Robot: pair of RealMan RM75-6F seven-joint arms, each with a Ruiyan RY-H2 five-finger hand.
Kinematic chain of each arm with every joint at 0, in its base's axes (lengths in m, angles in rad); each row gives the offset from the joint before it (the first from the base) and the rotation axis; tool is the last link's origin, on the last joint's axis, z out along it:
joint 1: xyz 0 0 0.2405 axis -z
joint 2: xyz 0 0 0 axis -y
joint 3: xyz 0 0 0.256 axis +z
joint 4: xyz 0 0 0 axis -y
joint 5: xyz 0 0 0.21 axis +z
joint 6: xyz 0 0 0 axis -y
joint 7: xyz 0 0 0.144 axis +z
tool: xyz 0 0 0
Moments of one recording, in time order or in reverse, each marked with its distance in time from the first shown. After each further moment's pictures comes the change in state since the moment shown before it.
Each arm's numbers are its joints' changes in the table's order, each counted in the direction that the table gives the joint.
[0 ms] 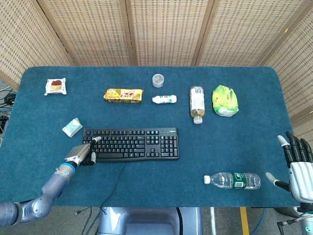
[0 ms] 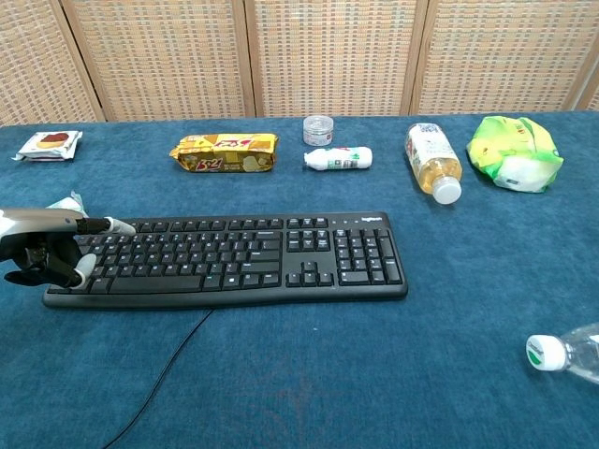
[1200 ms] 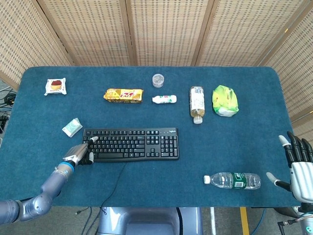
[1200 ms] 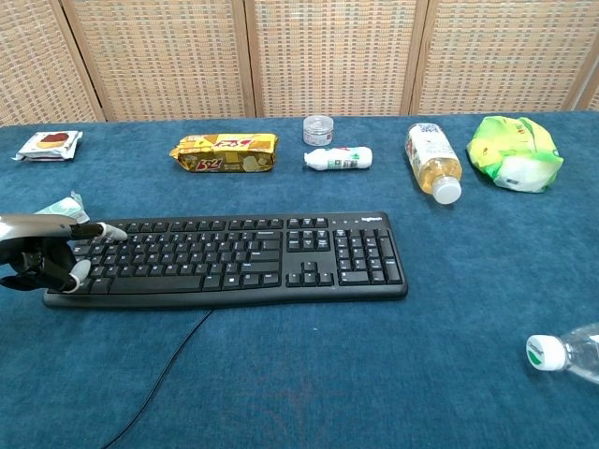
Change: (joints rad) left arm 0.025 0.012 0.026 -0.047 -0.044 0.016 -0.023; right arm 0.000 -0.004 0.001 -0.001 0.005 -0.002 0.010
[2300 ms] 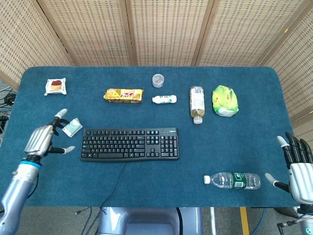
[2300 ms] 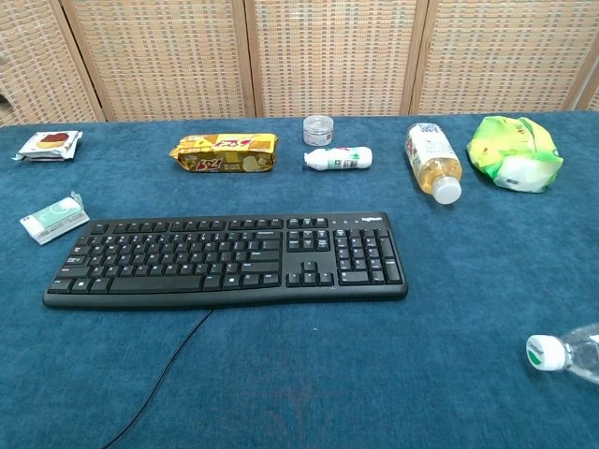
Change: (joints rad) left arm -0.291 -0.261 -0.071 0.180 0.562 -0.454 -0.227; right arm 0.004 0.000 -0.008 0.010 -0.023 -0.010 -0.008
